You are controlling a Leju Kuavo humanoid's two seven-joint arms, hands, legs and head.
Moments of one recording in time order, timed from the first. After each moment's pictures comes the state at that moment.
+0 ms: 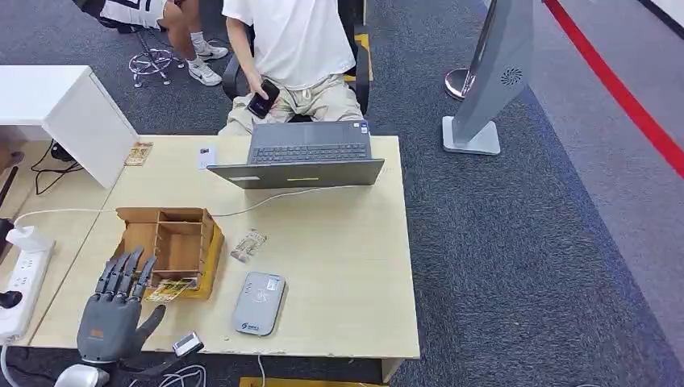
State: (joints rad) left arm 0.13 0.08 0.21 -1.32 -1.42 0.69 -0.47; right arm -0.07 0.08 -1.12 -0.20 1.47 -0.08 -0.11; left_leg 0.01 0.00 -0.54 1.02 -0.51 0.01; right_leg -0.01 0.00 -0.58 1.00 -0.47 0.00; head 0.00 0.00
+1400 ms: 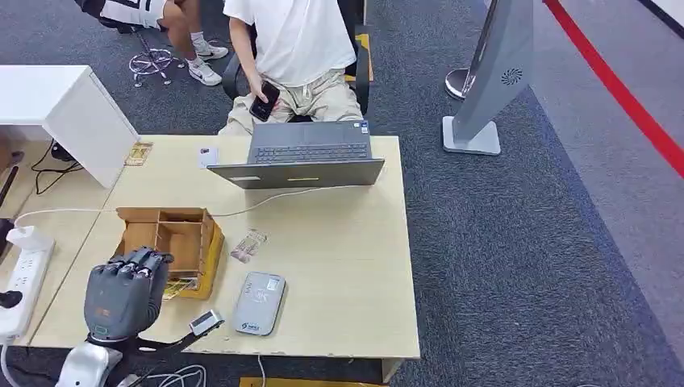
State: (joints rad) left arm 0.11 0.22 -0.12 -1.63 -1.43 0.69 -0.14; right arm -0.06 0.08 -1.13 -0.20 1.42 -0.08 -0.10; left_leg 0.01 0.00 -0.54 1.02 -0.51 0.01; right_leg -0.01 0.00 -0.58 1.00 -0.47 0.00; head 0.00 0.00
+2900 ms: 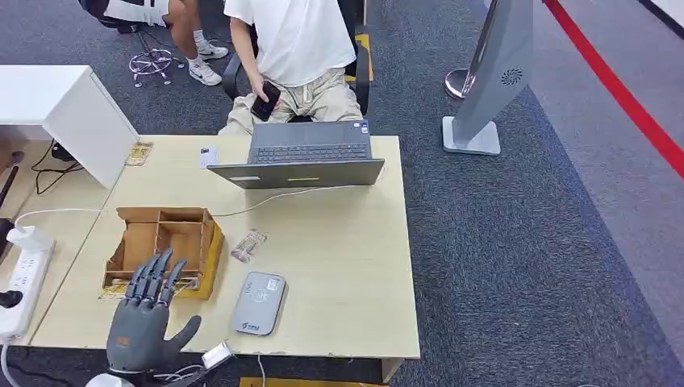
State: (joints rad) left arm 0.23 0.34 -0.31 -1.59 -1.31 0.62 0.04; right arm -0.06 0.08 -1.15 -0.20 1.40 -0.11 -0.09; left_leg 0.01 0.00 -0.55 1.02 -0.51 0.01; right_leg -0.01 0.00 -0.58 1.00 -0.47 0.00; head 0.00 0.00
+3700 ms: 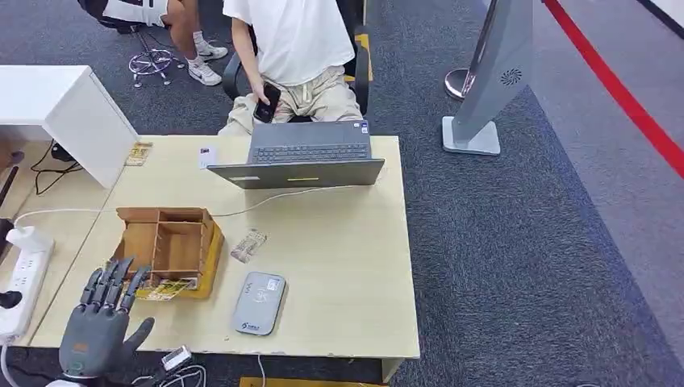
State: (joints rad) left arm 0.25 0.26 0.07 -1.45 -1.40 0.69 -0.25; right arm -0.06 0.08 -1.15 -0.20 1.44 -0.11 -0.10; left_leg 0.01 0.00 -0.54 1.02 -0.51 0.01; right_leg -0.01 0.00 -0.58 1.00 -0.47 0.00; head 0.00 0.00
